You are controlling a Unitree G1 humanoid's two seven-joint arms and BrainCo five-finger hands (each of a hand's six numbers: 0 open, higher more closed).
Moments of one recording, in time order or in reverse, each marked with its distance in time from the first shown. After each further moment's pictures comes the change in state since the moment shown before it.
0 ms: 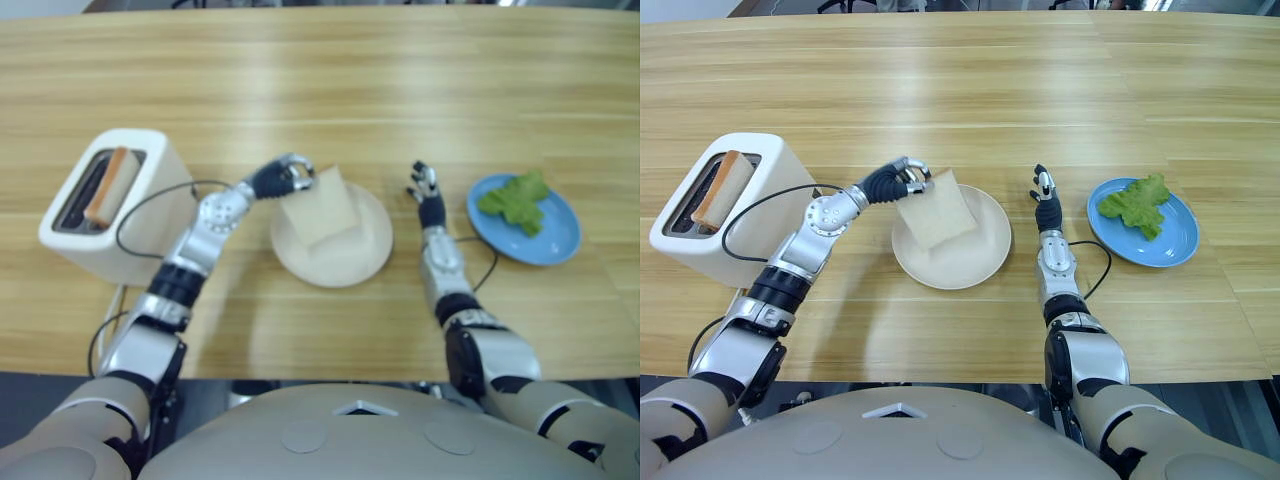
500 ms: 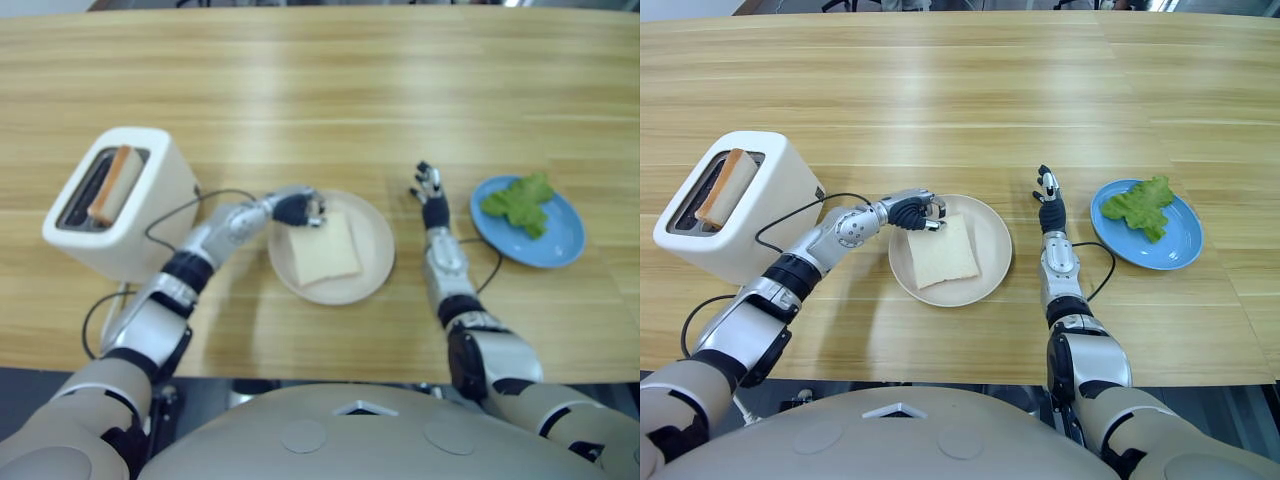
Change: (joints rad) left arm -0.121 0.015 -0.179 0.240 0.299 -0.243 0.129; right arm 0.014 -0.006 -0.003 -0.022 0.003 0.008 0.003
